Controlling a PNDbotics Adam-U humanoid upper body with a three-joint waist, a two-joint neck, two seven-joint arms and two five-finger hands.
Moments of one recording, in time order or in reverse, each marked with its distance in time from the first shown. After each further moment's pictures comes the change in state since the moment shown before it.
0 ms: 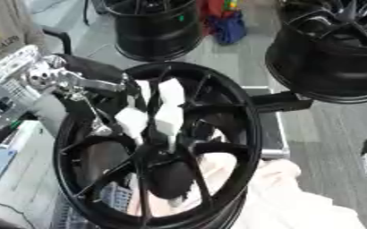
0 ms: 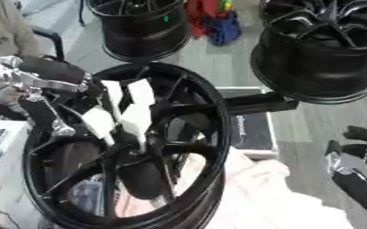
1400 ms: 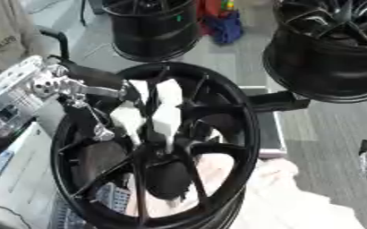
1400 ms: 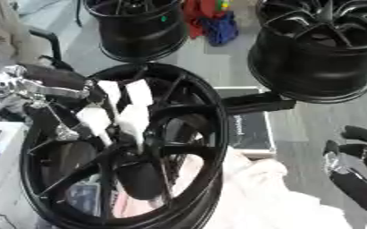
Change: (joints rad) left arm 0.013 -0.005 0.021 -0.001 0.014 -0.008 0.073; right arm 0.000 0.000 0.000 0.003 0.000 0.000 0.000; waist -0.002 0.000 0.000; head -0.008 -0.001
